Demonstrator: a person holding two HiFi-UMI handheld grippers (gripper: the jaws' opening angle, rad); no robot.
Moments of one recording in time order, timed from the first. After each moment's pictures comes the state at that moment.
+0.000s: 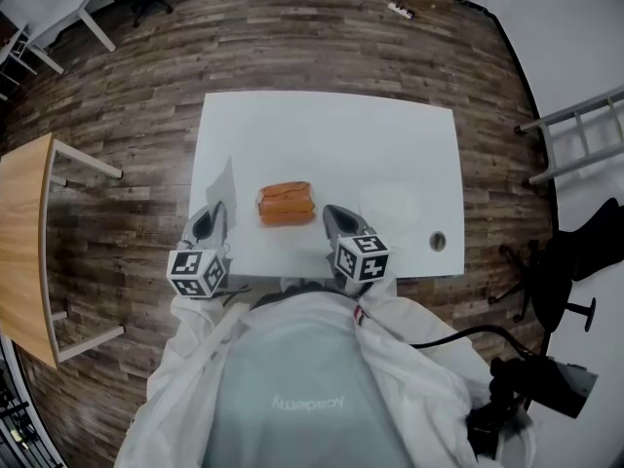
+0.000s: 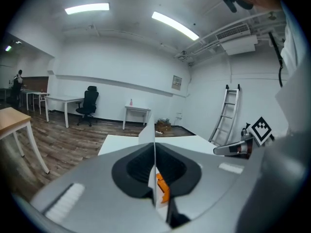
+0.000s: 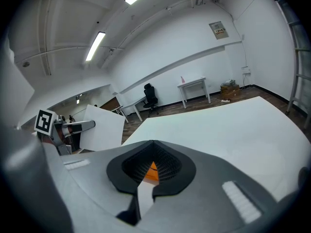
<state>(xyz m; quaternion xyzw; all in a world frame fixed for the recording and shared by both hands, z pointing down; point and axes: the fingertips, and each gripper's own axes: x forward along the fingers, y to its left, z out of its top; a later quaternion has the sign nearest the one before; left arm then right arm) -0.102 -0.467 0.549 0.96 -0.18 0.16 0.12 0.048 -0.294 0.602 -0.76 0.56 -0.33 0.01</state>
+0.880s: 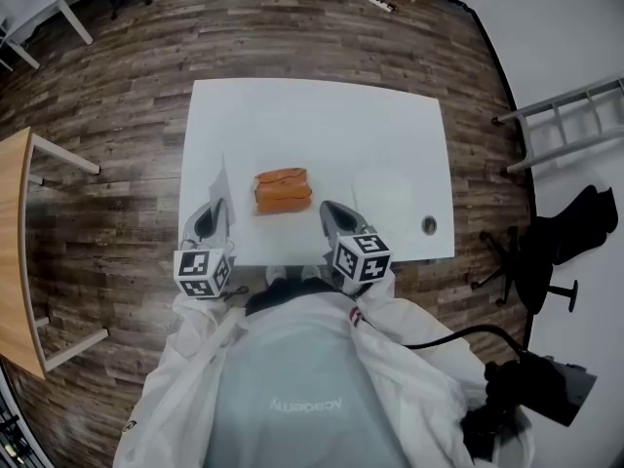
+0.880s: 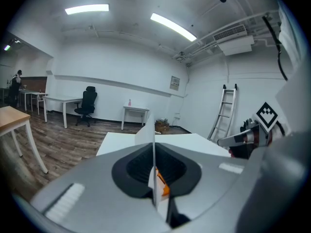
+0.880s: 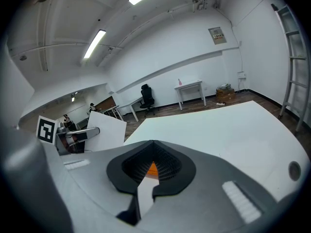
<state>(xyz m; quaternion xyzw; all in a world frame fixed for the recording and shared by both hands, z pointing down) -0.107 -0.452 0.567 0.97 -0.17 0.15 0.12 0.030 -0.280 0.584 -0.78 0.54 -0.32 0.00</state>
